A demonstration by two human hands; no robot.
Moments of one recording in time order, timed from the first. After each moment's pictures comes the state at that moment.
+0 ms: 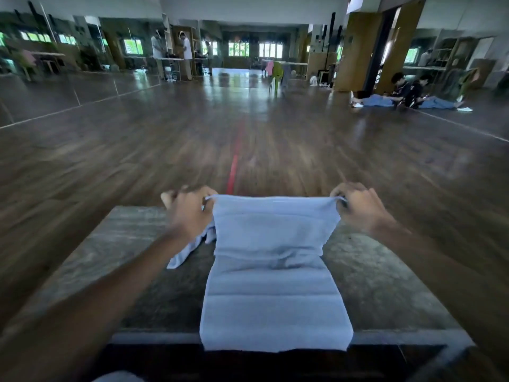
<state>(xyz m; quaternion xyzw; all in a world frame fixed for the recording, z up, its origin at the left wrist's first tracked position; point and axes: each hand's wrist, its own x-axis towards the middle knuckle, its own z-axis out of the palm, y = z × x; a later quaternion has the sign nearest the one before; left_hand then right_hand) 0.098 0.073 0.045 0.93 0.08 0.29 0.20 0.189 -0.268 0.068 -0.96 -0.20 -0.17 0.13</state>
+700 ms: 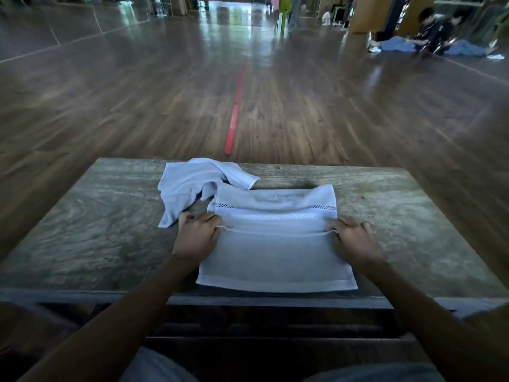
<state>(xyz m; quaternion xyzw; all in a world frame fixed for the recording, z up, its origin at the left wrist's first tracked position) 0.088 0.071 -0.131 0.98 0.00 0.20 0.07 0.173 -0.278 -0.117 -0.97 -0.22 -0.10 0.06</state>
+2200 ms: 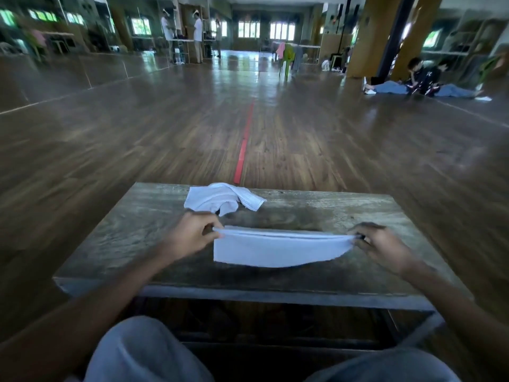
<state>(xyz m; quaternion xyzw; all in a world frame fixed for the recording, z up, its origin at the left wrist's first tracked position) 0.003 0.088 0.009 0.96 -0.09 0.17 0.22 0.102 -0.329 0.008 -0.93 -0.32 -0.09 0.17</state>
